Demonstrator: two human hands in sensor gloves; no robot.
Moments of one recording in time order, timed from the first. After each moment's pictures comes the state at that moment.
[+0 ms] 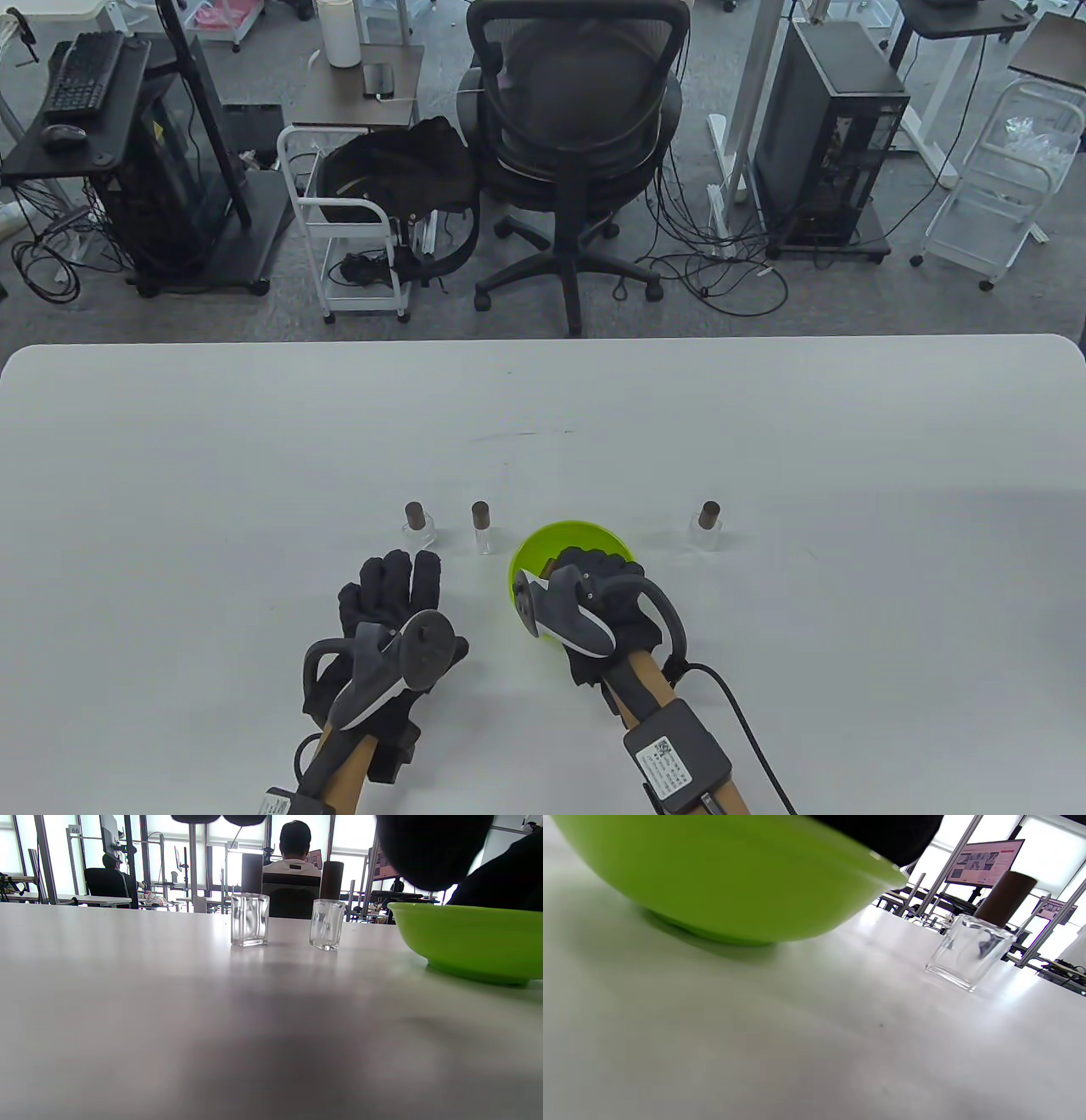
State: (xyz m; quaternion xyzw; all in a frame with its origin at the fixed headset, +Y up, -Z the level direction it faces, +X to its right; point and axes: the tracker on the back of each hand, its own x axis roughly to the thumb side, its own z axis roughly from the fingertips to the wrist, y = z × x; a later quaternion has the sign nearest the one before) left_hand -0.172 -0.728 -0.285 0.00 -0.06 0.04 1.00; right_hand 0.018 -0.745 -0.342 -0.05 -0.04 -0.98 0.18
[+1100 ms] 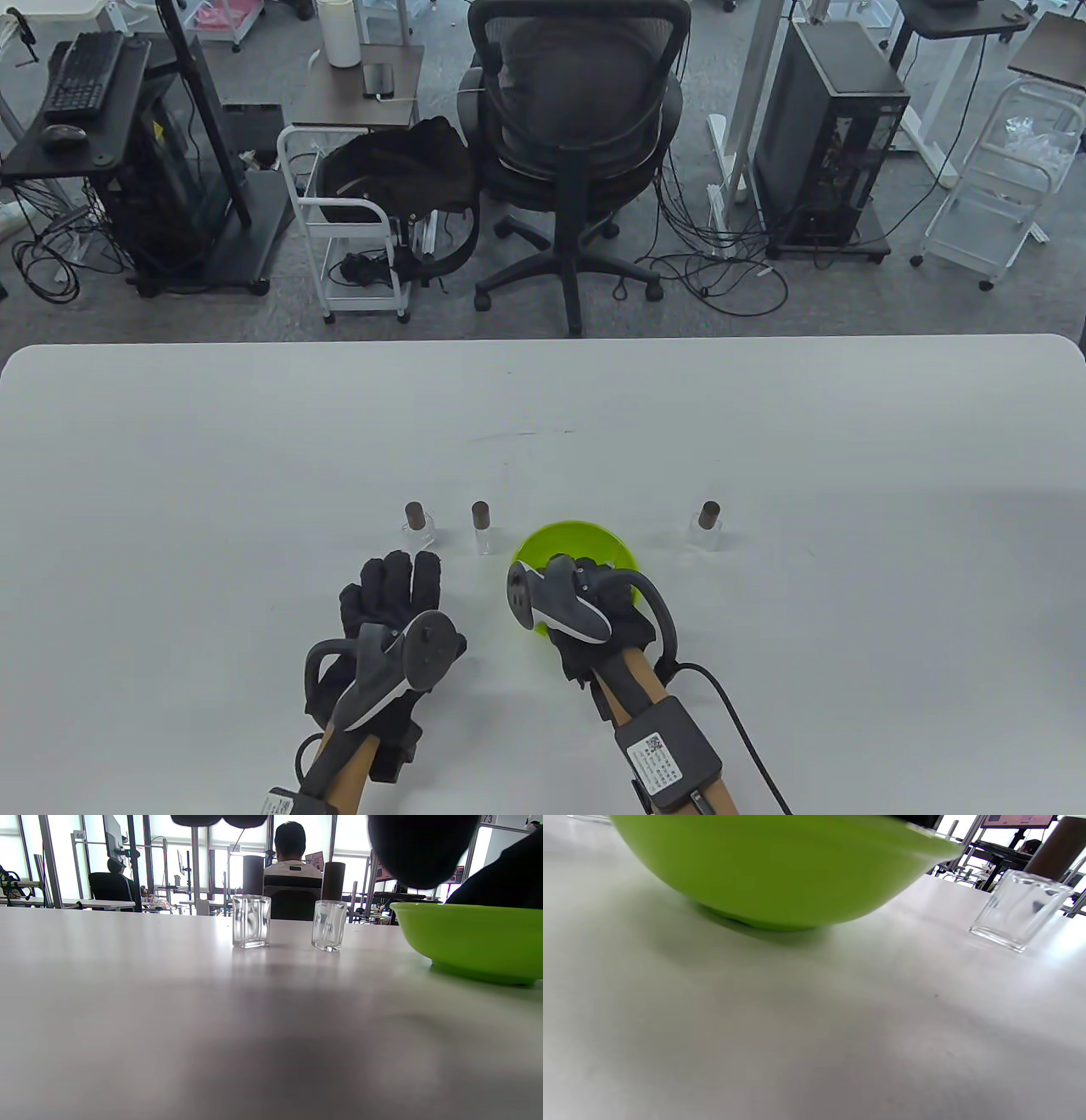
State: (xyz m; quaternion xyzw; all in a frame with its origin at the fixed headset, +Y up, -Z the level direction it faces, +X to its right) left_hand -0.170 -0.728 -0.284 0.01 -0.06 0.03 1.00; right_hand 0.020 -0.746 -0.353 -0.08 -0.11 -0.98 0.11
